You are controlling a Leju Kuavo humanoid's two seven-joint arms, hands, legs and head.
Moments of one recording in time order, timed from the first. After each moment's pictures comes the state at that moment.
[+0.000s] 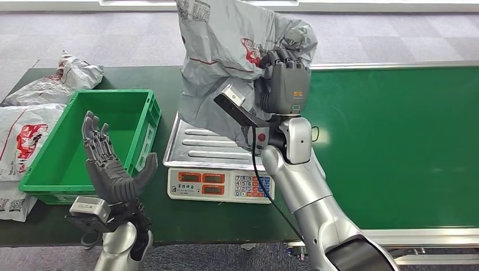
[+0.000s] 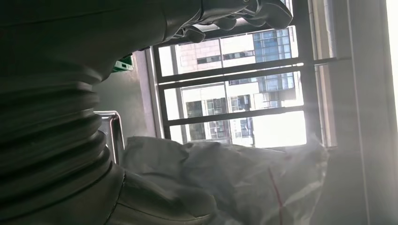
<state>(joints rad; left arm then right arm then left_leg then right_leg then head) -0.11 -0.18 -0.21 -1.48 -0.05 0.43 -0.70 -0.72 0.32 0.19 -0.88 1.24 -0.69 -0.10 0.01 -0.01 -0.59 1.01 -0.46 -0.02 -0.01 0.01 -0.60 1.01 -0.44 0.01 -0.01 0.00</state>
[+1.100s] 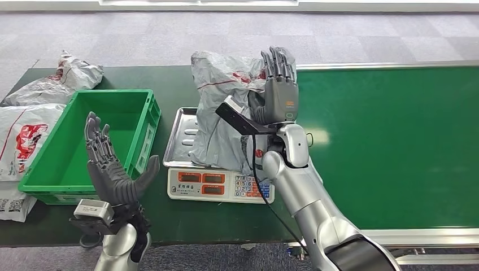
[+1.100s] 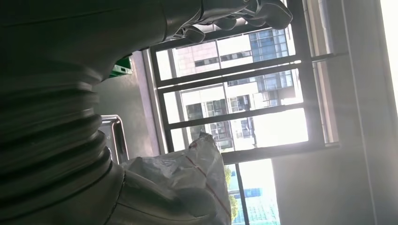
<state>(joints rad) -0.10 -0.18 -0.21 -1.49 -0.10 0.42 -0.70 -0.71 0.31 0.19 -0.78 1.09 -0.55 -0.17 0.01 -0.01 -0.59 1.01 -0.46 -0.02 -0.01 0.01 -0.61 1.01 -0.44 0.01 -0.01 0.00</state>
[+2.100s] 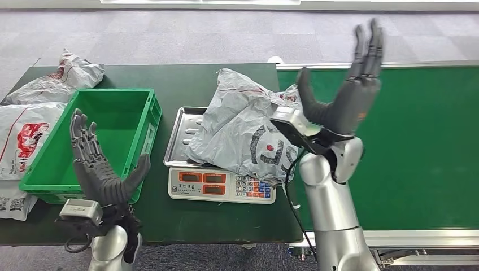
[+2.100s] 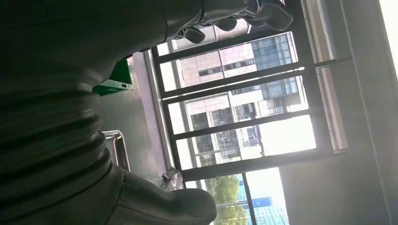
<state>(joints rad) -0.08 -0.26 -0.09 -1.56 -0.24 0.30 -0.64 -0.49 0.30 -0.04 -1.41 0.94 -0.70 -0.54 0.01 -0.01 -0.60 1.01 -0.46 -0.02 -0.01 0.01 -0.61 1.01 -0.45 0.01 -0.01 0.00</state>
